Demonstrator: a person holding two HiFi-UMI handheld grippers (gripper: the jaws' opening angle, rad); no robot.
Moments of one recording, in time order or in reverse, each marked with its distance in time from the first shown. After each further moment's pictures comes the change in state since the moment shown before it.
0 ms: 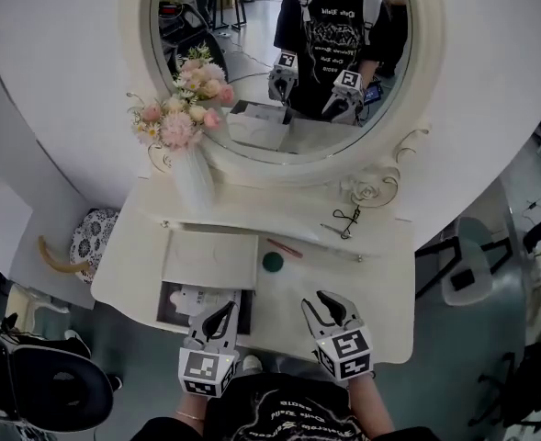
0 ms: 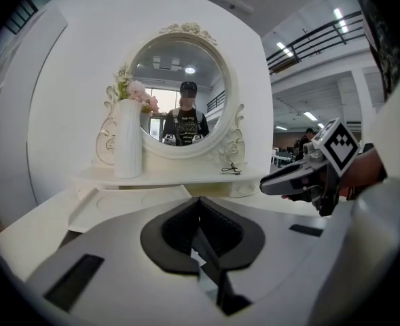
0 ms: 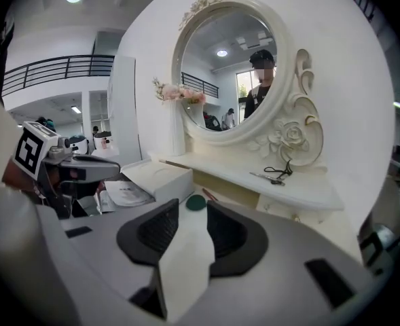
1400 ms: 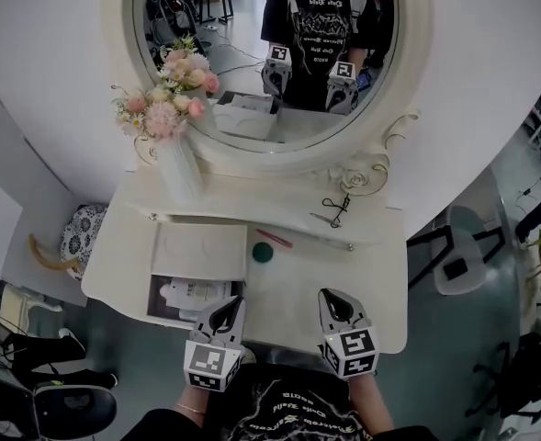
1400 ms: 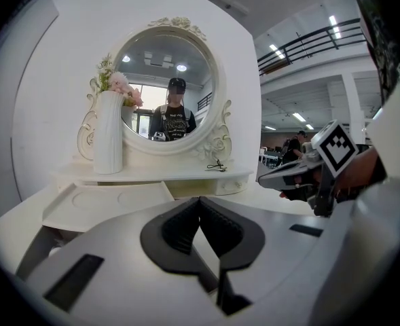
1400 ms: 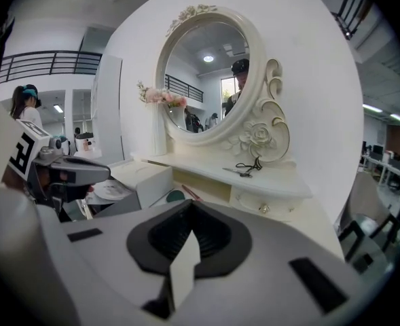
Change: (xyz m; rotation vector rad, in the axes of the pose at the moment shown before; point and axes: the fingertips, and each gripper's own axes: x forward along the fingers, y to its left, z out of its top) left arm 0.016 -0.036 -0.007 0.017 0.017 -0.098; right arm -0.030 -0.036 -0.020 0.052 -0.028 -0.150
